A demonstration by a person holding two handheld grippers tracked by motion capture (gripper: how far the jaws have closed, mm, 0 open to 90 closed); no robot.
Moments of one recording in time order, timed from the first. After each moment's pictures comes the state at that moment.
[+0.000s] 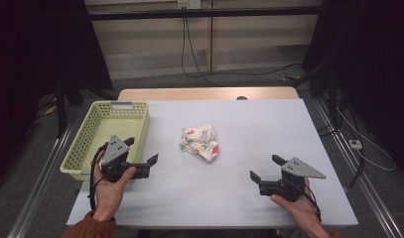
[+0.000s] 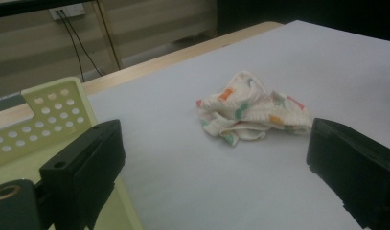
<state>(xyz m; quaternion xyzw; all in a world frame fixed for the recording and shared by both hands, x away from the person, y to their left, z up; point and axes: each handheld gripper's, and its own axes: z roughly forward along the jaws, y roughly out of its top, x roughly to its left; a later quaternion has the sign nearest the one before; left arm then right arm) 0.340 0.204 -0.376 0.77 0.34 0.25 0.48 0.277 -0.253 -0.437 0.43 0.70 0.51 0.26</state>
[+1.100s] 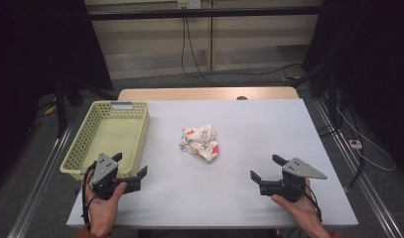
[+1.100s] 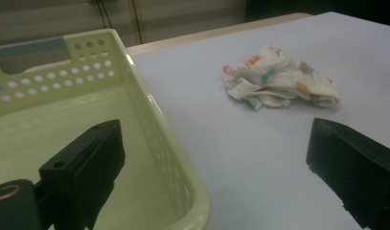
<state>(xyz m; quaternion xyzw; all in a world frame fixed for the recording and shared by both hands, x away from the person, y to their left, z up) 0.315 0.230 -0.408 0.74 0.40 0.26 0.48 0.276 -0.254 -0.436 0.43 0.69 0.51 0.26</state>
